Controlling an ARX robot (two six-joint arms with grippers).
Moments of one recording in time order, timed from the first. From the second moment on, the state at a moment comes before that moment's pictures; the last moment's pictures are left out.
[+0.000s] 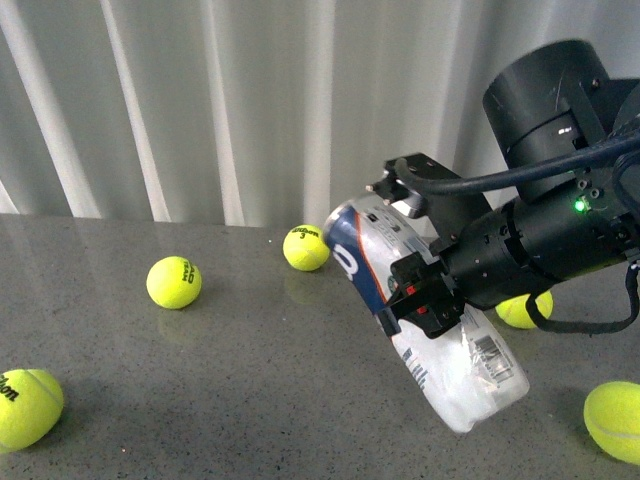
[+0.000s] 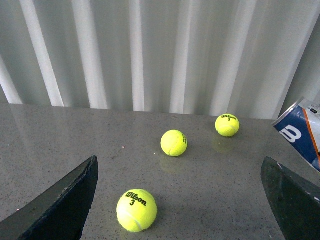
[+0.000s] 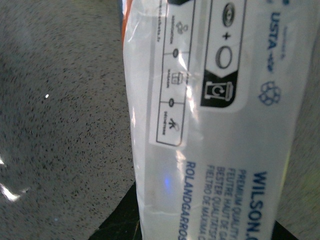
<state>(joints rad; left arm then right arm) 0.00 0.00 0.02 0.00 0.00 0.00 0.35 1.94 1.12 -0.02 -0.23 -0.37</state>
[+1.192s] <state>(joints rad) 0.00 0.00 0.02 0.00 0.00 0.00 0.51 2.16 1.06 0.25 -0.15 -1.25</state>
